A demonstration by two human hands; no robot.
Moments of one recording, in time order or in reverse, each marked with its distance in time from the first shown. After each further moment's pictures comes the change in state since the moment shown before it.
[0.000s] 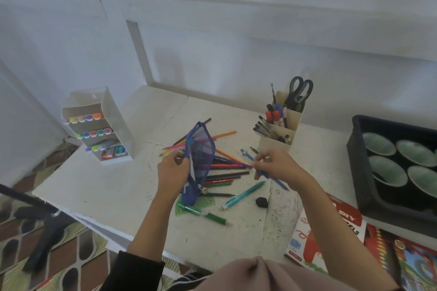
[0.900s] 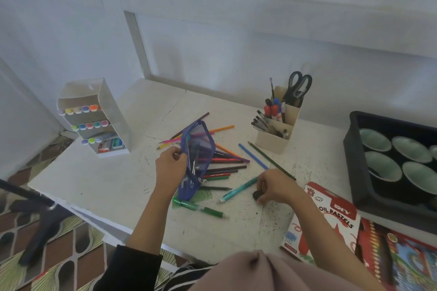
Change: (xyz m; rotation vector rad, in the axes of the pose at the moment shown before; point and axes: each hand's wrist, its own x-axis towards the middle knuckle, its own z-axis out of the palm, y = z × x) left_hand -0.001 -0.007 0.003 -0.003 -0.001 -0.019; right_hand 0.000 0.052 0.023 -0.657 -0.189 0.055
